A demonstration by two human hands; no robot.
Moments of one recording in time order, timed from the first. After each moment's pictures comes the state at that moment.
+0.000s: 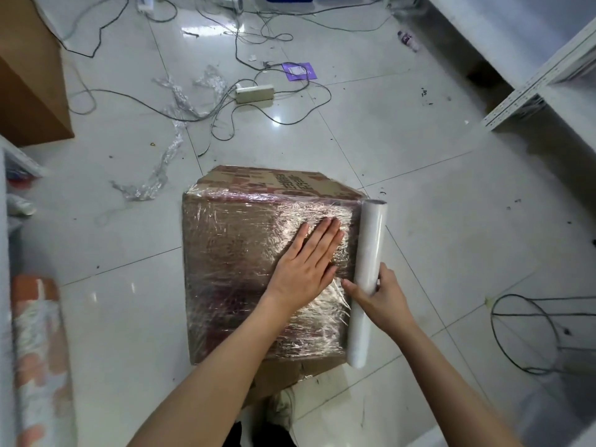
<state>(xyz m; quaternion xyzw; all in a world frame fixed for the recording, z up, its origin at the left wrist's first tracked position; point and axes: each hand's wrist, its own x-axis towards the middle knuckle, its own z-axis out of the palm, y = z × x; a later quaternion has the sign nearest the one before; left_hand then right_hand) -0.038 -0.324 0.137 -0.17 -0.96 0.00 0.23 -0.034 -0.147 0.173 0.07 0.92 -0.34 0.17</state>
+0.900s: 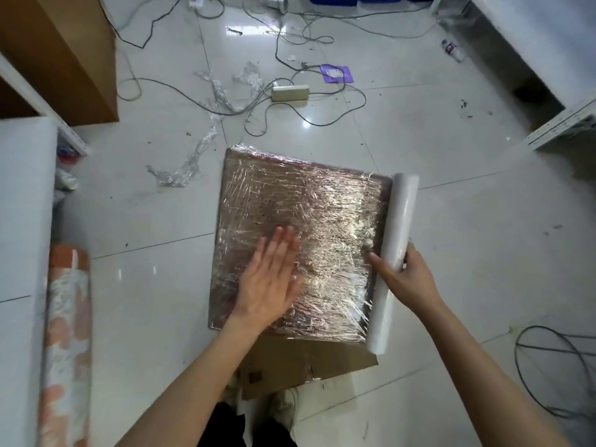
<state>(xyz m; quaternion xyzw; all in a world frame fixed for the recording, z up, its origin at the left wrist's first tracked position) 0.016 -0.385 0.115 -0.02 -0.98 -0.04 0.21 -0.079 -0.156 0.178 0.02 0.93 -0.33 0.15</state>
